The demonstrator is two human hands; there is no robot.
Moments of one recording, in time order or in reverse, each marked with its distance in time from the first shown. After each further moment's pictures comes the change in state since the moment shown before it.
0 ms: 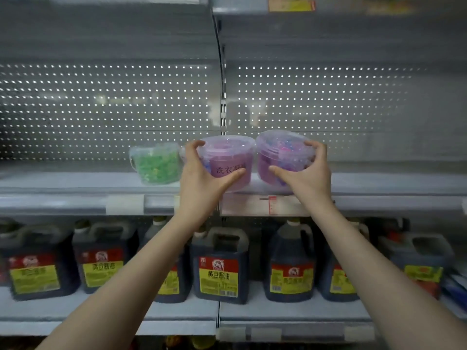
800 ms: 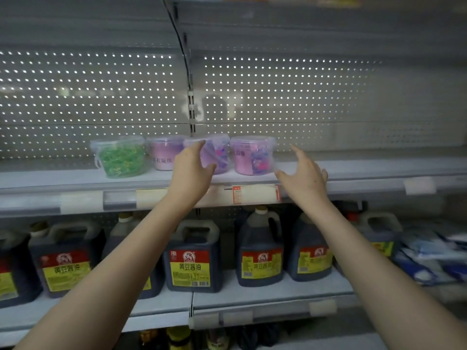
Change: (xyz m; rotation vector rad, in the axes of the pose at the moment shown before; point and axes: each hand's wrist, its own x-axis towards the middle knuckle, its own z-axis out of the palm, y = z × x) left_hand 0.006 0.031 0.036 0.301 -0.213 0.027; right_hand 0.003 0.023 -0.056 -0.608 -0.119 0.035
